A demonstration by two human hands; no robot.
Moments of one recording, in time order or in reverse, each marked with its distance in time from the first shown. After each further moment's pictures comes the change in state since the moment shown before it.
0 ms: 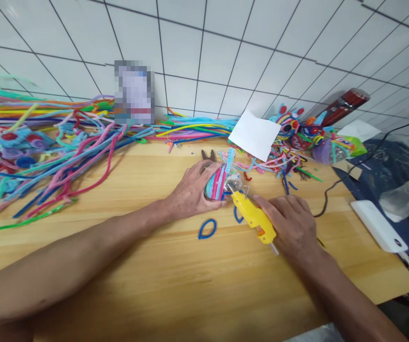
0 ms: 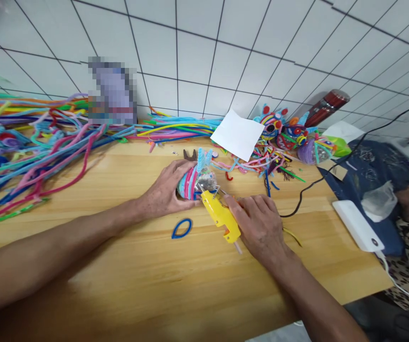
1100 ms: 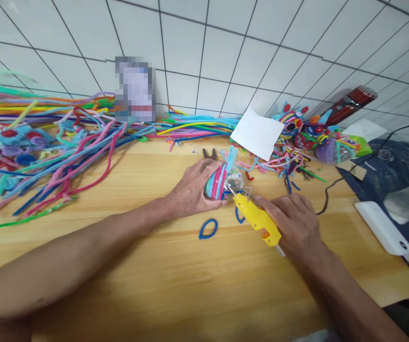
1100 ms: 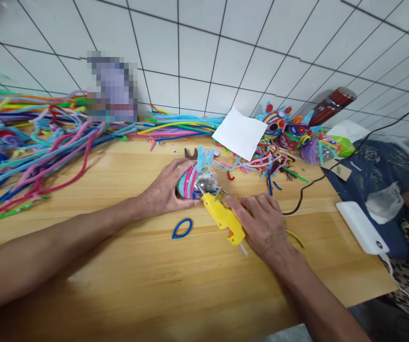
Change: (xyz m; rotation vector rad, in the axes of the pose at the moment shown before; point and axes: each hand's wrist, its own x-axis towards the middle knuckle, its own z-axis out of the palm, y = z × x) left_hand -0.001 -0.005 0.001 -0.024 0.004 0.015; right_hand -0.001 0.007 0.002 0.058 0.009 -0.041
